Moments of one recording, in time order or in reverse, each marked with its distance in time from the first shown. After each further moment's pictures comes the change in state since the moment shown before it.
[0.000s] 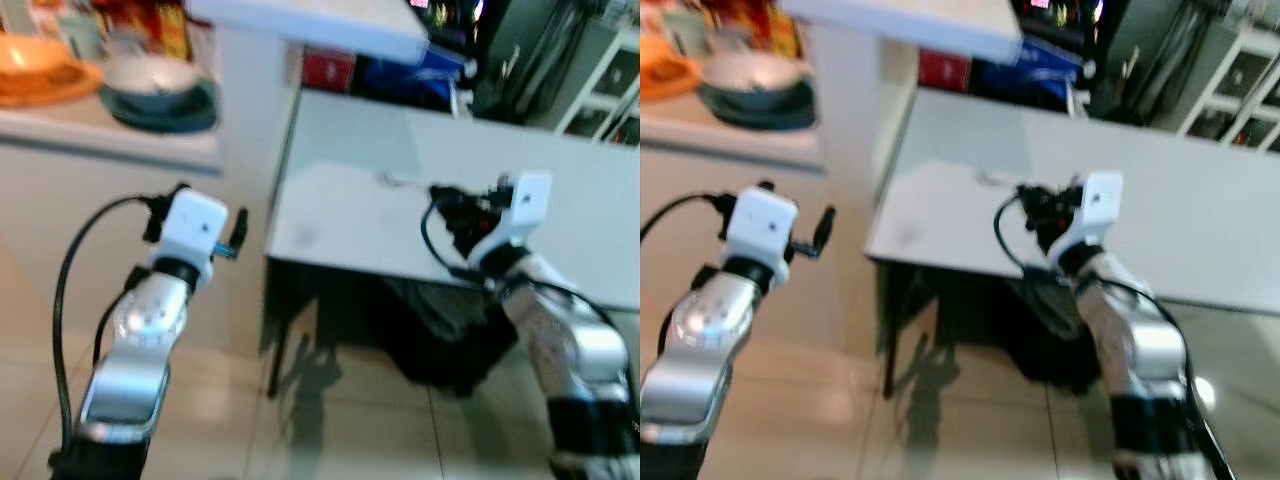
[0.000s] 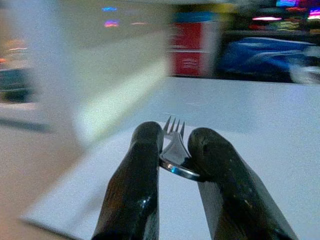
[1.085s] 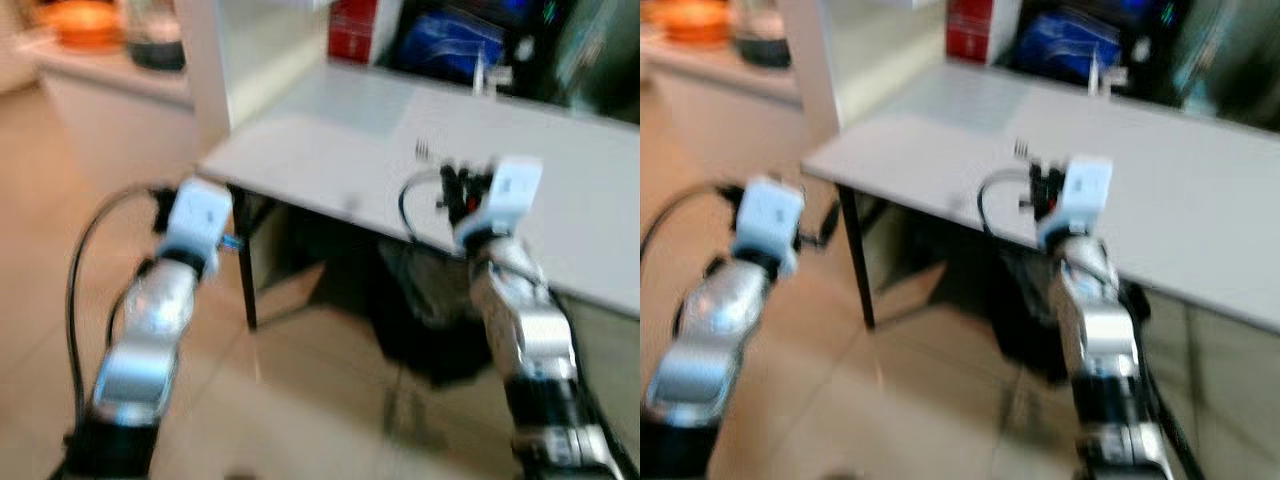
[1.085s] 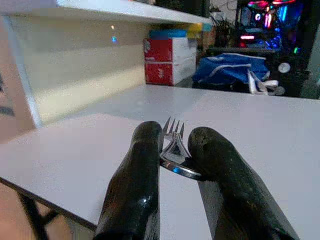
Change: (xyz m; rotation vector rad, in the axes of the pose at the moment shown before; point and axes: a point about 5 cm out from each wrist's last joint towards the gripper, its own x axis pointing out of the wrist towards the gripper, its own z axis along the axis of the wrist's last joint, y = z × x) left arm 0.010 -0.012 0.000 -0.039 0.006 -0.035; right arm 0.019 0.004 0.000 -0.116 -0.103 -0.195
